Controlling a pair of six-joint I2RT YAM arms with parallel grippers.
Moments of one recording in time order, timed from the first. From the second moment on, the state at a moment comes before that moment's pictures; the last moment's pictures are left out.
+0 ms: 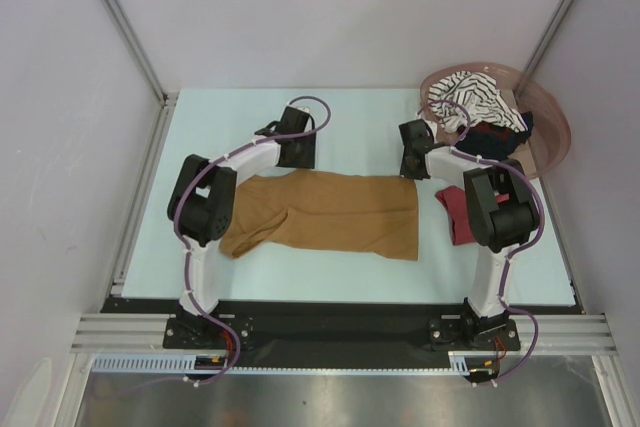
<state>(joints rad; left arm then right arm) -0.44 2.06 1.51 -0.38 -0.13 -0.30 0.30 1.95 1.25 -0.27 0.29 0.41</state>
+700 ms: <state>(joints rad) -0.44 2.13 1.56 -0.41 -0.08 -0.30 0.30 1.94 1.24 -0.25 0.29 0.41</state>
